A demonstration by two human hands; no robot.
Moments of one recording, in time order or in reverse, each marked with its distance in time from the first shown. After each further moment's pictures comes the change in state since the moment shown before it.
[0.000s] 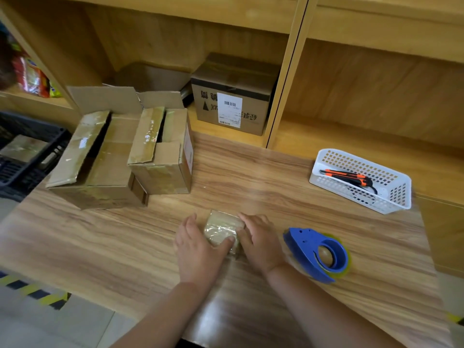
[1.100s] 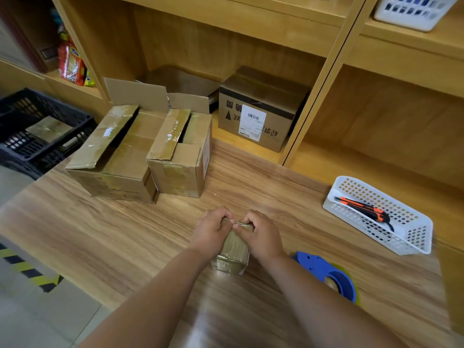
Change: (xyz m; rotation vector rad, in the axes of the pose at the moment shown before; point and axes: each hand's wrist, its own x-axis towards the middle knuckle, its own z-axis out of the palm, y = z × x) left_hand 0.068 -0.010 0.027 -0.430 -0.252 0.053; right_hand 0.055 -0.001 0.006 0.130 0.028 -0.105
